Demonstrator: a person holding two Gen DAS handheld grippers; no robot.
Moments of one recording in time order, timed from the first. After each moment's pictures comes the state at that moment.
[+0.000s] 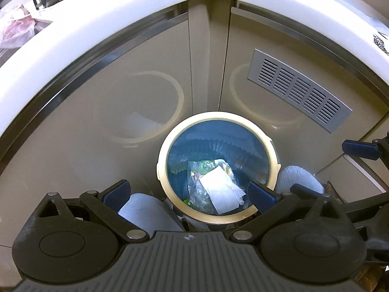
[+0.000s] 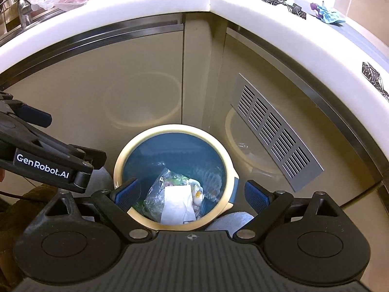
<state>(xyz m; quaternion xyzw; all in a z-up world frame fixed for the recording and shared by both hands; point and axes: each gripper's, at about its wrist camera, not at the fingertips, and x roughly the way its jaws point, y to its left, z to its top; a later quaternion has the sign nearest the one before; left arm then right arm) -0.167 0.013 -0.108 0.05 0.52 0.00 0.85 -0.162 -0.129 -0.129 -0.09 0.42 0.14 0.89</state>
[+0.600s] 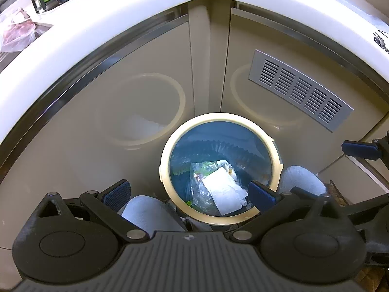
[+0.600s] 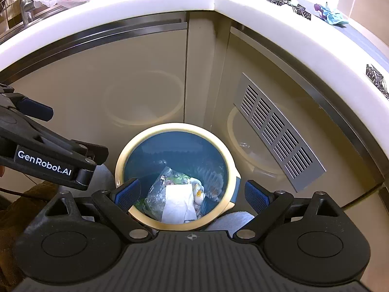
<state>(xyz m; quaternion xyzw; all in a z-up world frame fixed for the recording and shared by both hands) -0.165 0.015 -0.107 0.06 0.52 0.00 0.85 -0.161 -0.125 -0.131 -0.09 0.42 0.15 0.89</state>
